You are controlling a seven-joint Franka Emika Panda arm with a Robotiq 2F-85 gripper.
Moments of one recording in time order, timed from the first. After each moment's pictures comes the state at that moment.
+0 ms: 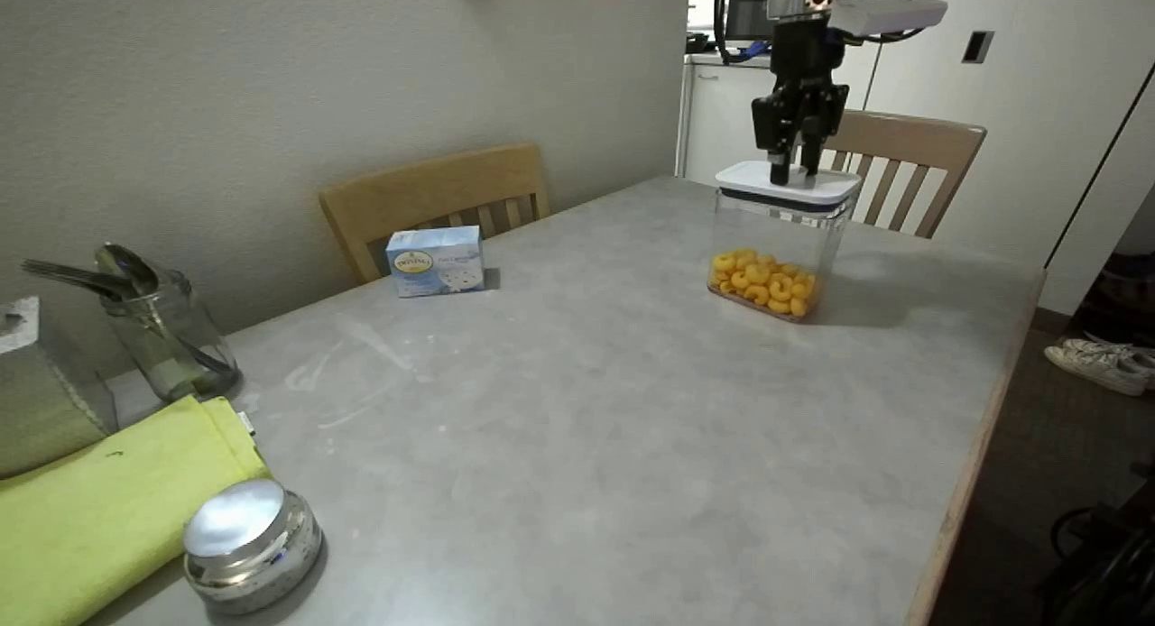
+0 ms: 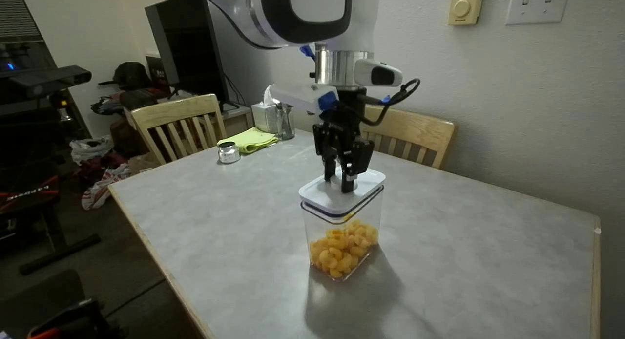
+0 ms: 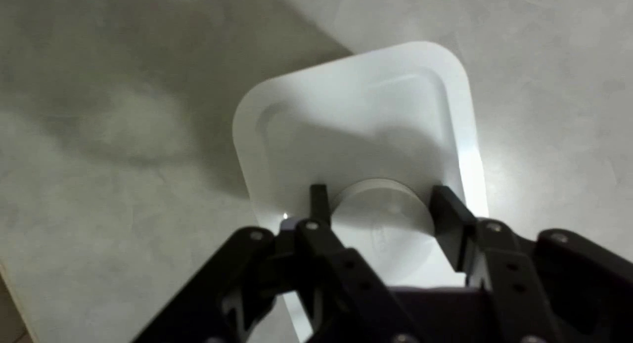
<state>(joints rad) -0.15 0.39 -0.14 -1.81 0.01 2.12 -0.06</state>
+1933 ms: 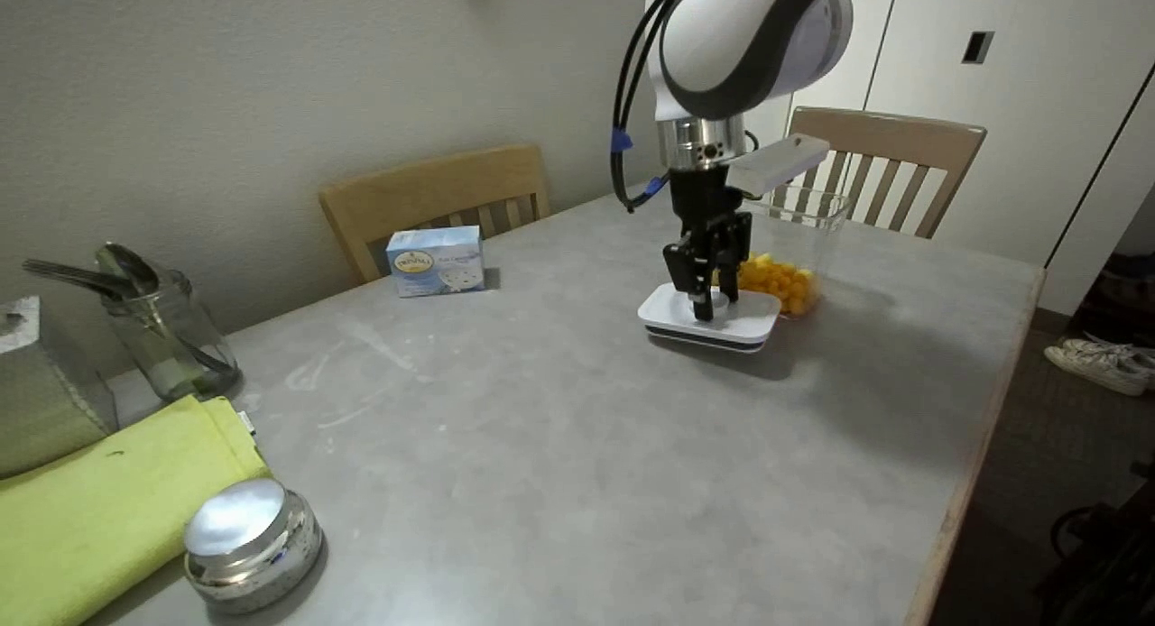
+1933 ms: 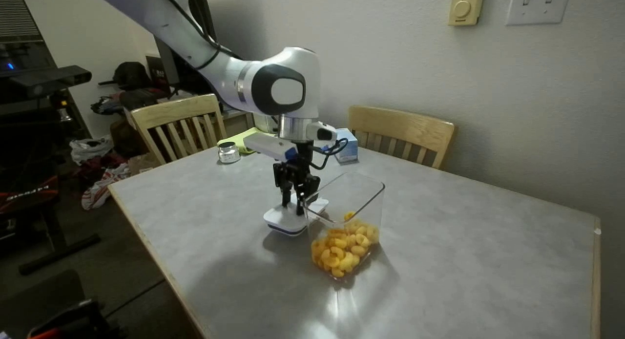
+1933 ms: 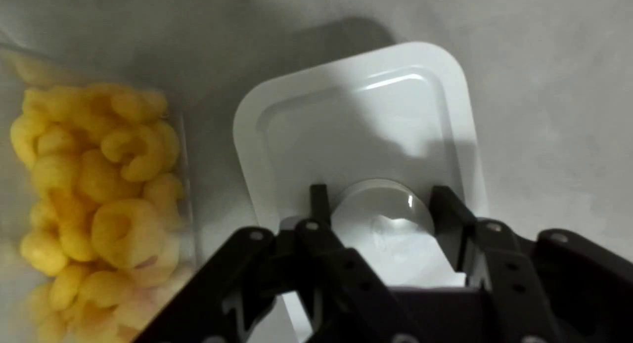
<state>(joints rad) -0.01 0.62 -0.03 -1.79 -0.03 2.20 -0.01</state>
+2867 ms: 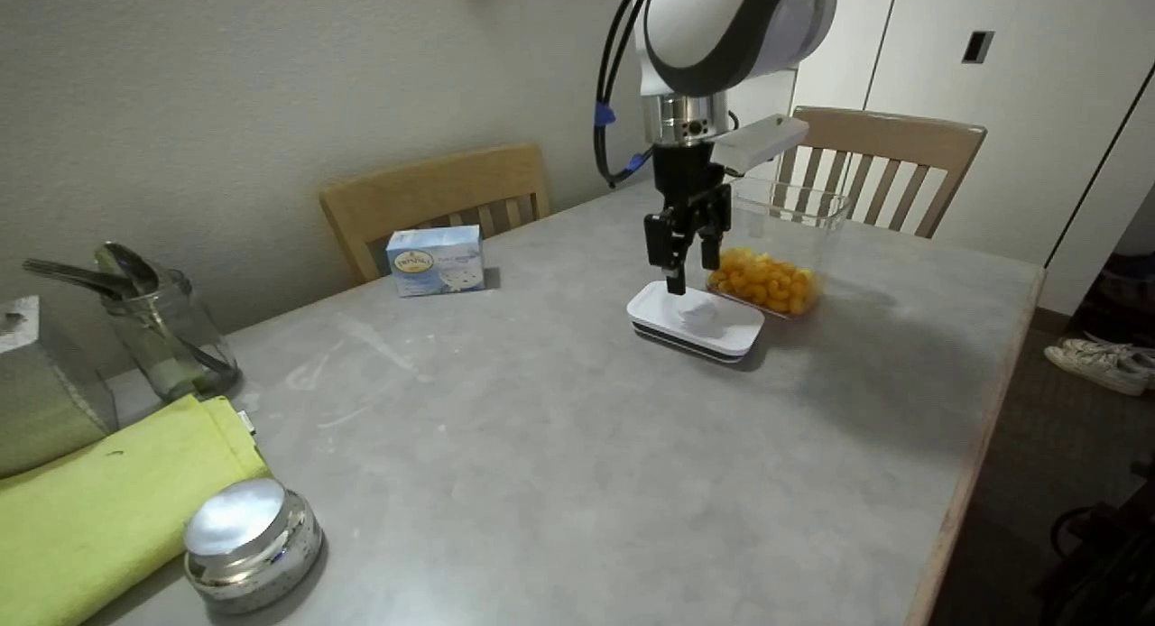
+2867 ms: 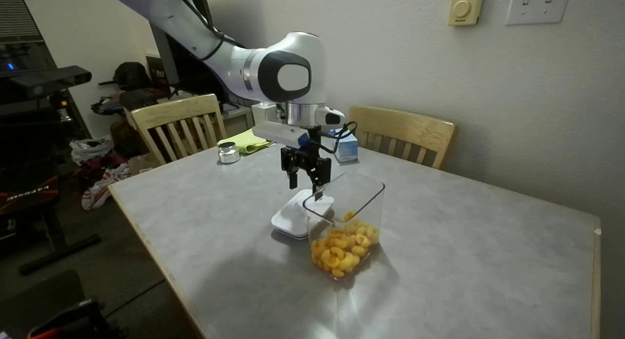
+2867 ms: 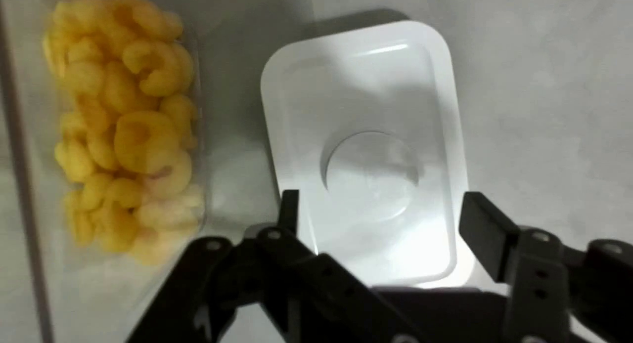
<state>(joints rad) -0.01 0.63 -0.03 -1.71 -0.03 2.21 -0.06</state>
